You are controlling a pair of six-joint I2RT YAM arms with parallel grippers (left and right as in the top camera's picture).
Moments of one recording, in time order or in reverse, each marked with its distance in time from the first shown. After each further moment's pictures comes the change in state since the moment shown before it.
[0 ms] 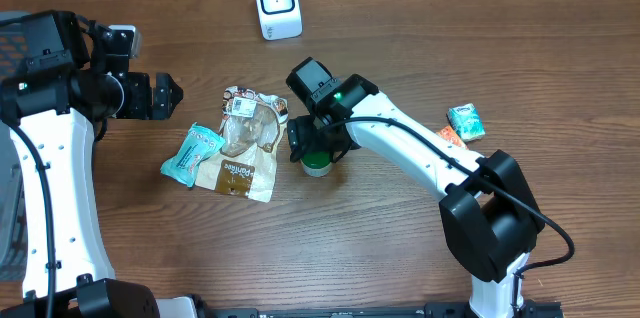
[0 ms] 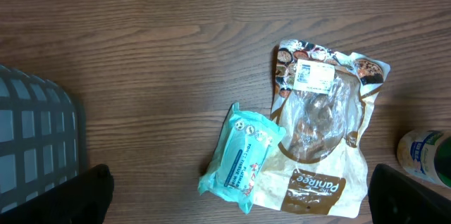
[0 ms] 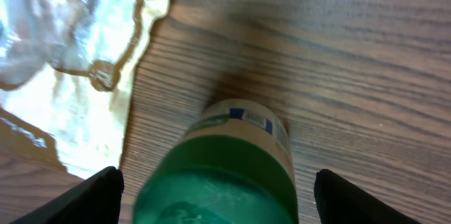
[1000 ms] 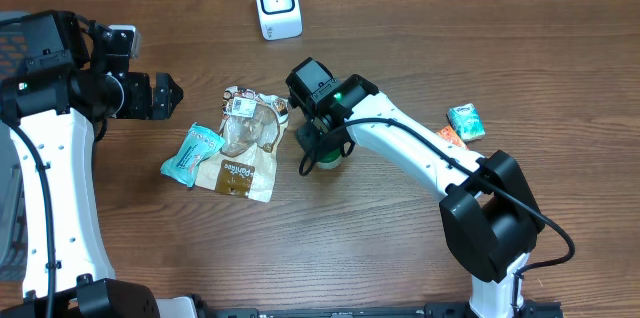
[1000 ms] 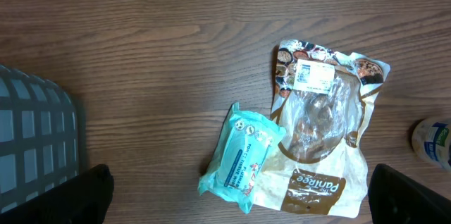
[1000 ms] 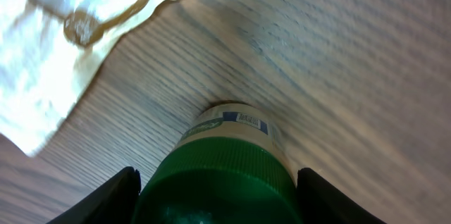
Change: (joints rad) left arm 0.000 0.000 0.000 0.000 0.000 0.000; right arm 0.000 0.000 0.009 -0.003 0.083 -0.477
